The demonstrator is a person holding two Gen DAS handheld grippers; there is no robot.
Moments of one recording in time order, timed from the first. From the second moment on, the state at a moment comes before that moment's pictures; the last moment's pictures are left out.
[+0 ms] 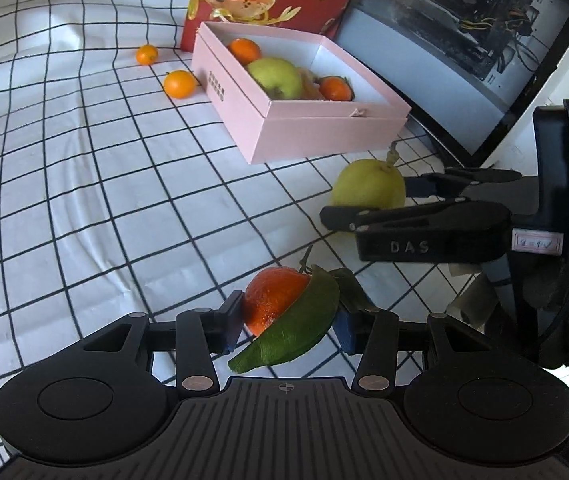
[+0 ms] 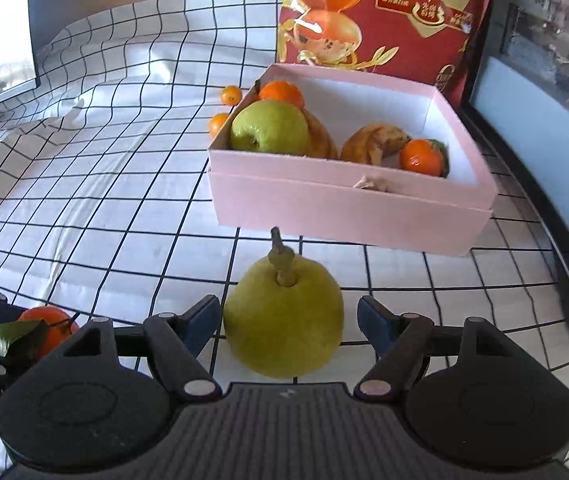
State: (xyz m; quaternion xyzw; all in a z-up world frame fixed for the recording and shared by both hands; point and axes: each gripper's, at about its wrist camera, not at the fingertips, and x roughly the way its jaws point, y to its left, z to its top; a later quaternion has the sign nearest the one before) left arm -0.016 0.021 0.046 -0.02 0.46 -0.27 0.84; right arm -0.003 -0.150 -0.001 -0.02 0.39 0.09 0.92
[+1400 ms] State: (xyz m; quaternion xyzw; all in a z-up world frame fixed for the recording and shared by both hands) left arm 0.117 -0.007 0.122 -0.12 0.38 -0.21 0.89; right arm 0.058 -0.264 0.126 0.06 0.27 0.10 0.95
